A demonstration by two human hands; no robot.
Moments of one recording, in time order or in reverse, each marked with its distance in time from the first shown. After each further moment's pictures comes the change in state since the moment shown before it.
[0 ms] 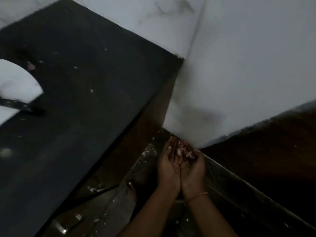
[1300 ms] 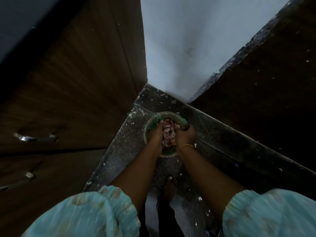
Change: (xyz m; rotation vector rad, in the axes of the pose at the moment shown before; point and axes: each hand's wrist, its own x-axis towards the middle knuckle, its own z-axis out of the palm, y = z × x) left_hand 0.138 -0.125 -0.154 0.867 0.201 -0.165; right_hand 0.120 0.023 -0.203 -1.046 0.448 -0.236
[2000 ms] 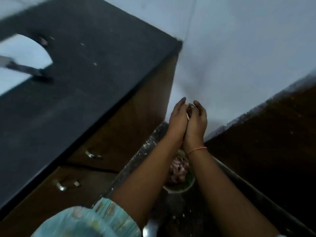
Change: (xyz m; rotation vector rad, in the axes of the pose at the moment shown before) left_hand -0.192 0.194 0.019 0.029 -0.138 0.737; right_hand -0.140 -0.232 -0.001 0.521 -0.292 -0.431
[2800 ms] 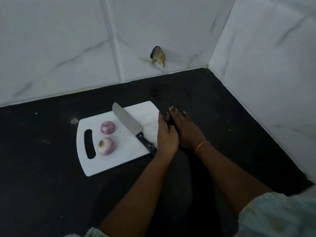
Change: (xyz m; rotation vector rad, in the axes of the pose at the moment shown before) left_hand 0.120 0.211 -0.341 0.054 0.676 0.153; right_hand 0.021 0.005 0.450 -1.386 -1.294 -1.218
